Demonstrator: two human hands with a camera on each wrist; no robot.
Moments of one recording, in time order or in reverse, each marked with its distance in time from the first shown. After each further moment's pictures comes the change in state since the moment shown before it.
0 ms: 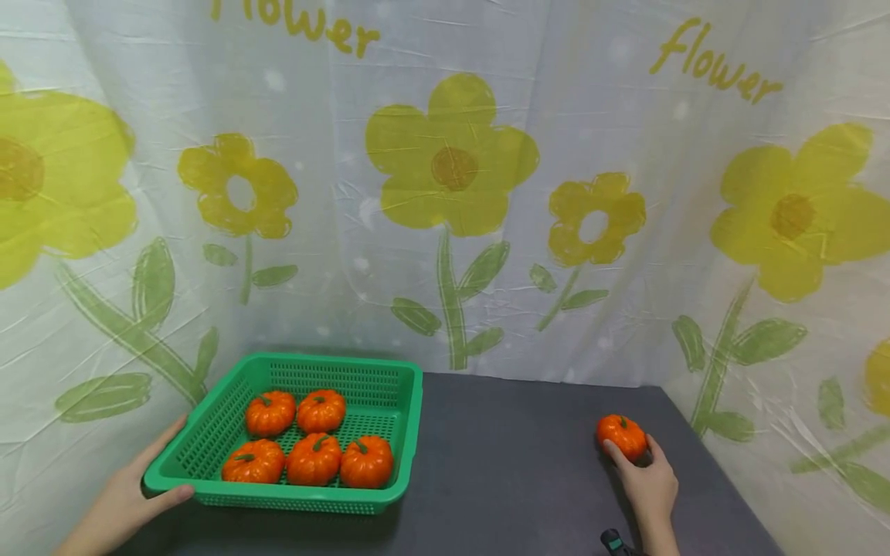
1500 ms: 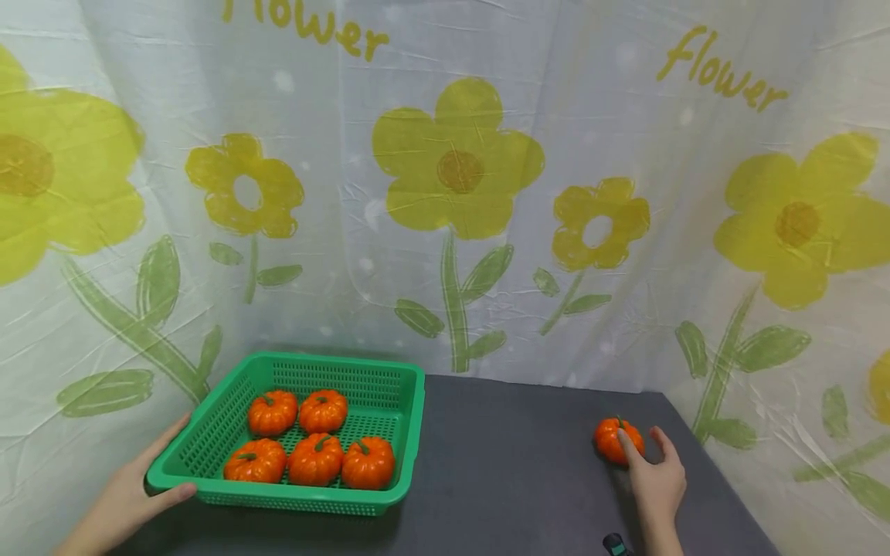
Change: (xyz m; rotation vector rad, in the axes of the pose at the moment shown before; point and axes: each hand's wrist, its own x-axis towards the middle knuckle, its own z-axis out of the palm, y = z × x) left_hand 0.001 -0.002 0.004 -0.014 0.019 0.021; right_hand -0.002 -0.026 -0.012 0.213 0.091 0.051
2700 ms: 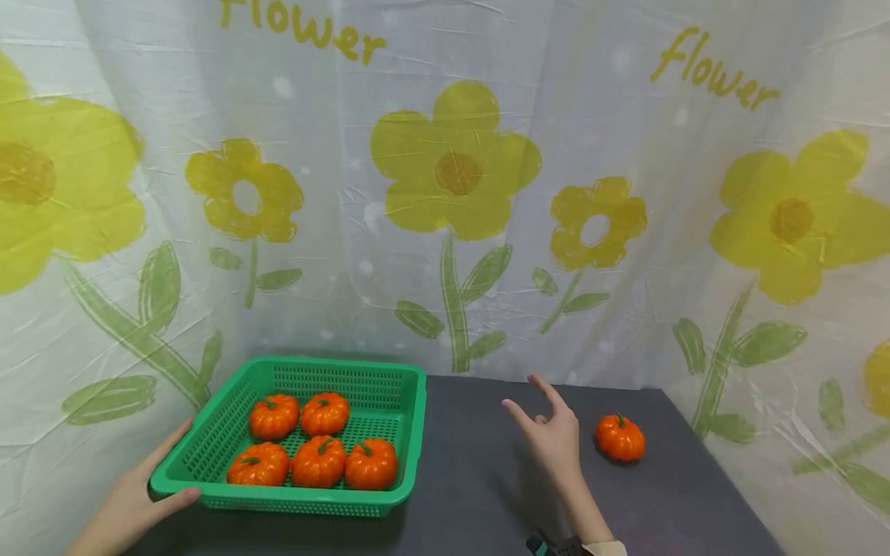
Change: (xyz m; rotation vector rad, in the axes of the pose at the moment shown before) left_hand -0.001 -0.002 -0.002 0.013 -0.025 -0.035; right_hand -0.087 -0.115 0.074 0.223 -0.366 -0.429
